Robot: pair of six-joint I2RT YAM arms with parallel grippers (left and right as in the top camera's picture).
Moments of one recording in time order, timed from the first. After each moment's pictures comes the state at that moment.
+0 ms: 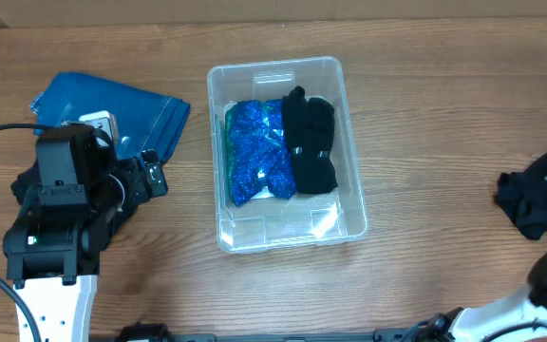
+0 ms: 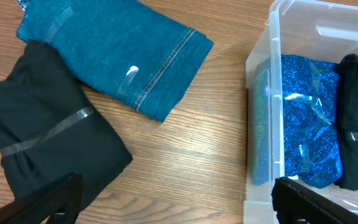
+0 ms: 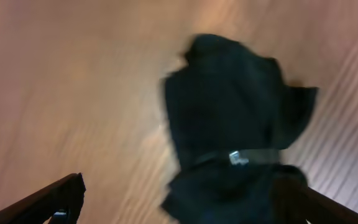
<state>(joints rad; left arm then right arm) 0.04 1.05 1.21 -1.02 -0.02 -0.18 -0.77 1.87 1.64 -0.94 -0.06 0.44</state>
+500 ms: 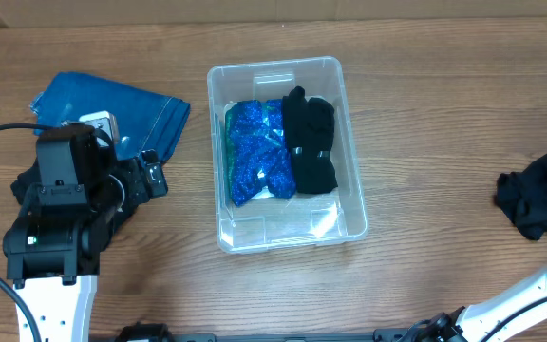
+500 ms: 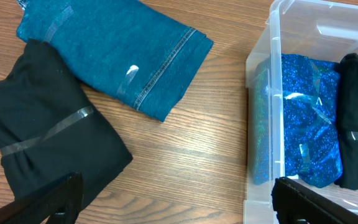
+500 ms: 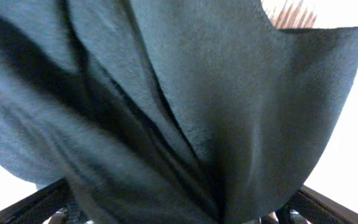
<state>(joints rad) 0.04 1.05 1.21 -1.02 -0.02 -0.18 -0.84 2.15 1.63 -0.97 -0.06 0.44</state>
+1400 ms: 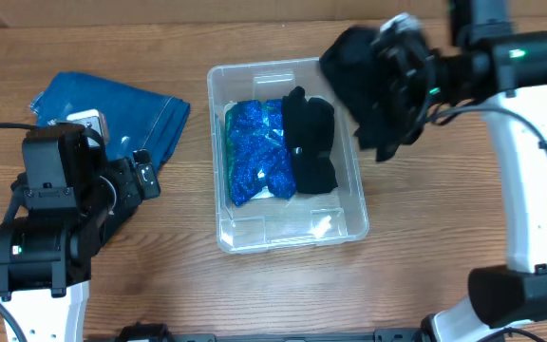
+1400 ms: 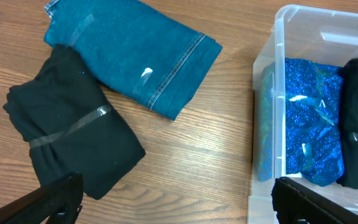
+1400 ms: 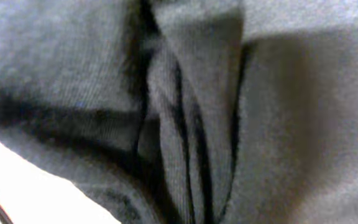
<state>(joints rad) 0.04 1.05 1.32 -1.13 -0.06 -0.19 0.17 1.75 2.01 -1.40 -0.40 -0.52</state>
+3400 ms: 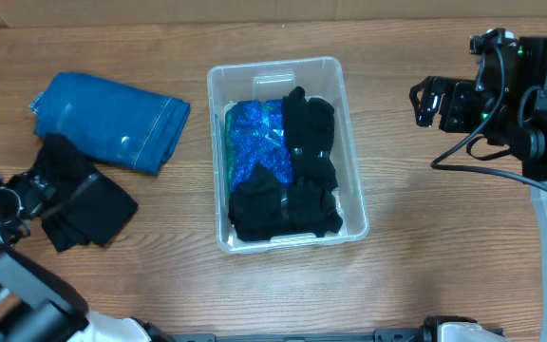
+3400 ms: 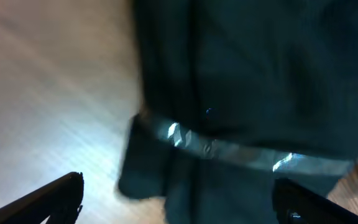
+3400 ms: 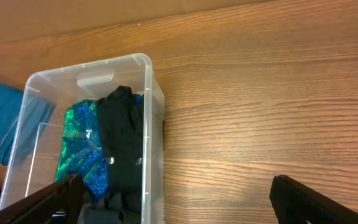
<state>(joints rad) 0.78 1.76 1.30 -0.94 0.11 -0.14 -0.03 1.38 1.64 -1.09 -0.25 0.10</state>
